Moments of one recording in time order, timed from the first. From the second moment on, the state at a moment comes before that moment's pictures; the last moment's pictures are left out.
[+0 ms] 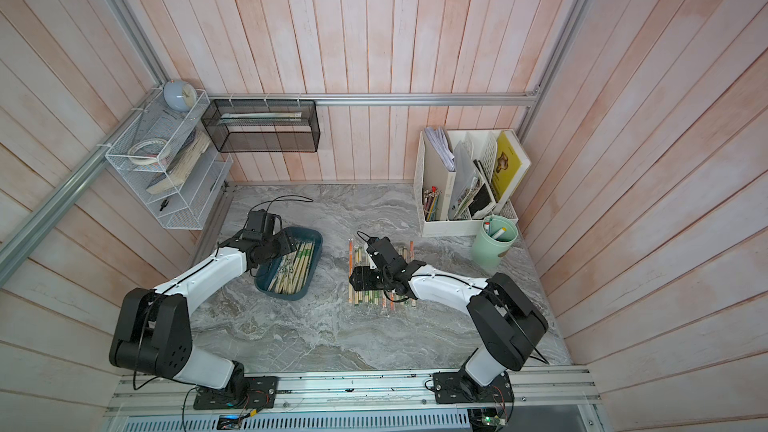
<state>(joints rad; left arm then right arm) -0.20 1.53 0.96 -0.37 -0.07 -0.50 0.79 1.58 0.87 -0.15 -0.18 0.63</state>
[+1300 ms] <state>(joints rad) -0.20 1.73 0.98 -0.34 -0.09 -0.50 0.79 1.59 0.87 -0.14 -0.18 0.63</state>
